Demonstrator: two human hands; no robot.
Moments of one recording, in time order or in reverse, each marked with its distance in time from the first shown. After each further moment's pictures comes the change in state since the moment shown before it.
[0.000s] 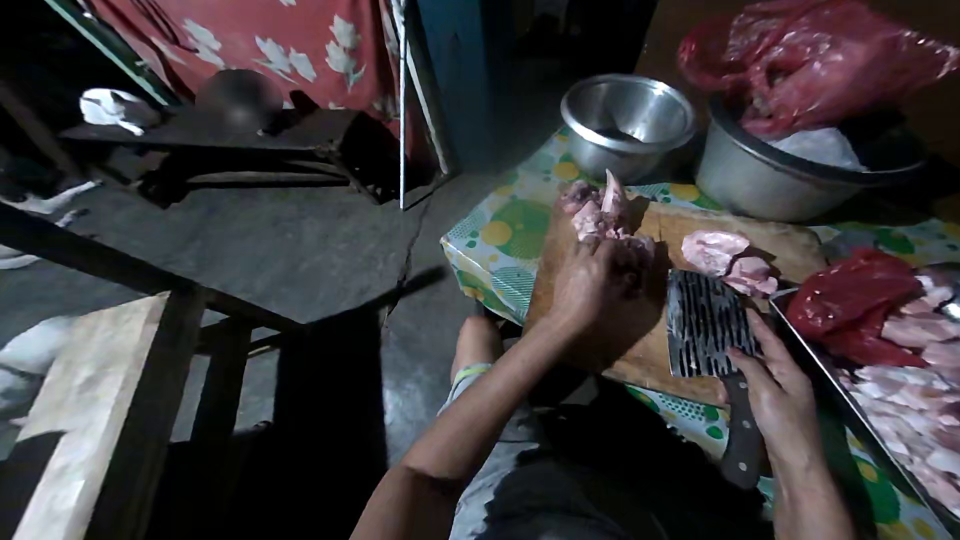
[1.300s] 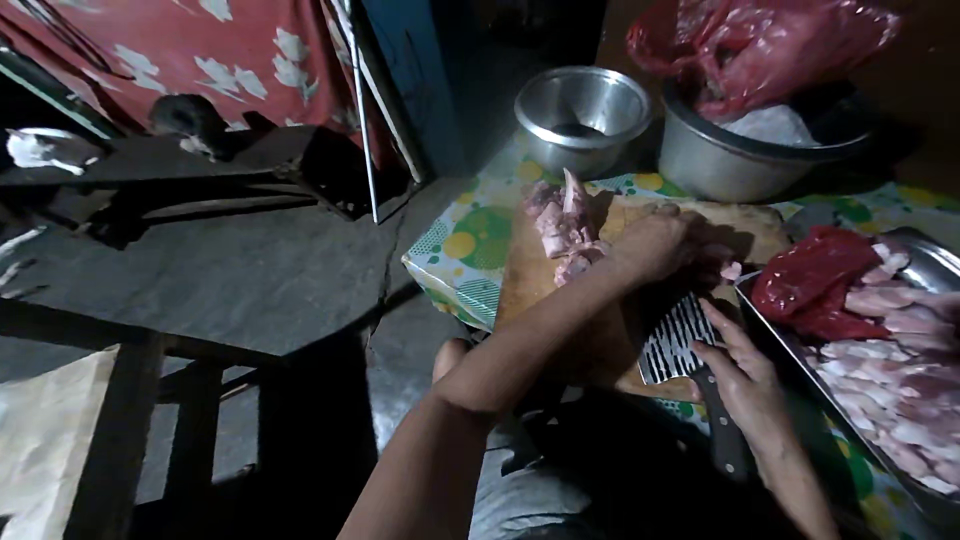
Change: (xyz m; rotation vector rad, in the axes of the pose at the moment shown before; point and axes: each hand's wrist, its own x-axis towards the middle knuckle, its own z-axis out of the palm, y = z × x) left_hand 0.096 0.080 0.052 0.152 -0.296 0.426; right_hand 0.006 -0.001 -0.005 0.028 -0.074 0.020
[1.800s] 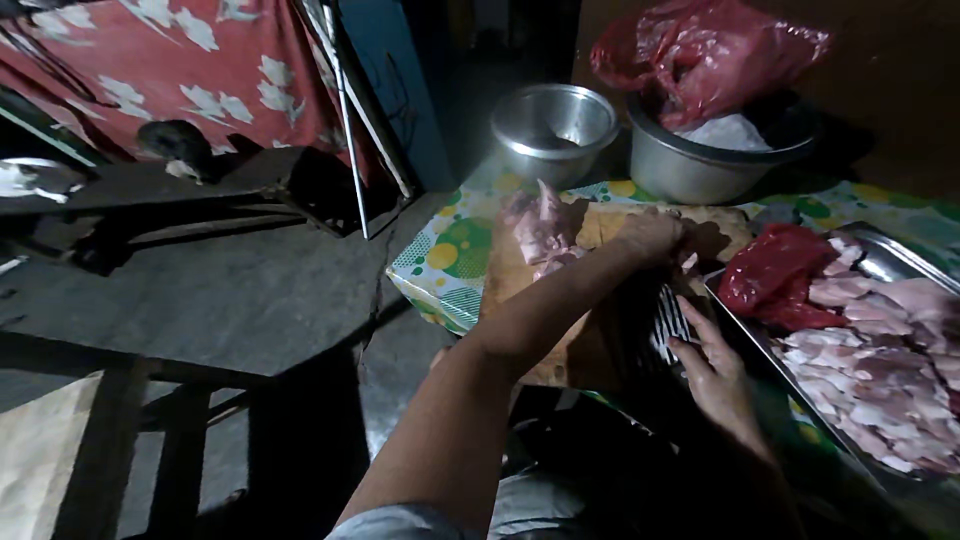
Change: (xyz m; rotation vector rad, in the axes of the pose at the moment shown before) left_hand 0.065 -0.002 0.030 0.232 -0.262 0.052; right_hand 0.002 0.008 0.001 -0.027 0.037 -0.099
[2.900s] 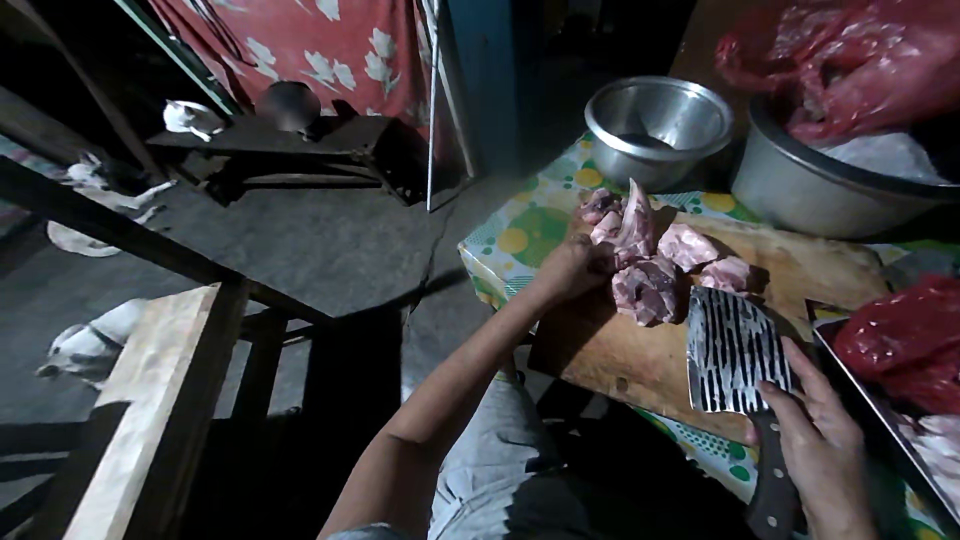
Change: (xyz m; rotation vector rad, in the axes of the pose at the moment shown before) left_hand -0.204 -0.101 0.010 -0.350 0.305 -0.362; right_hand -0.009 -0.009 0.005 0.067 0.018 0.045
